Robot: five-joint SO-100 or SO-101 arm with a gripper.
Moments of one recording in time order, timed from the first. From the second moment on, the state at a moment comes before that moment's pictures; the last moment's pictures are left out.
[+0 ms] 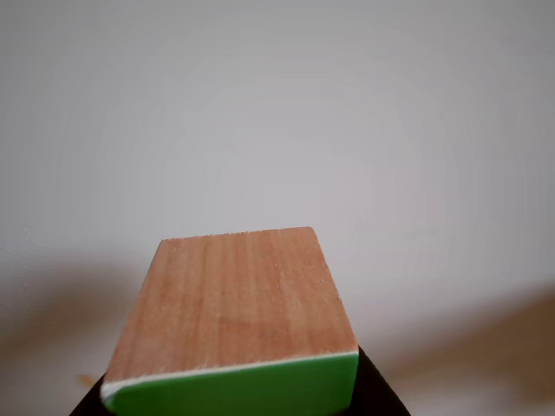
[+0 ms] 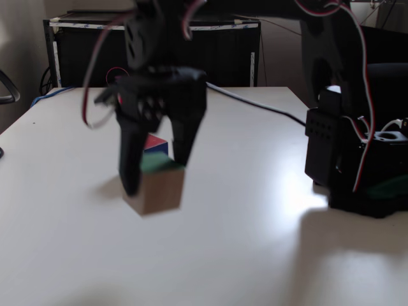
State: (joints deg) arm -11.7 68.0 57.0 101.4 -9.3
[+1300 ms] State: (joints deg) arm 25.0 90.7 68.5 103.3 -8.3
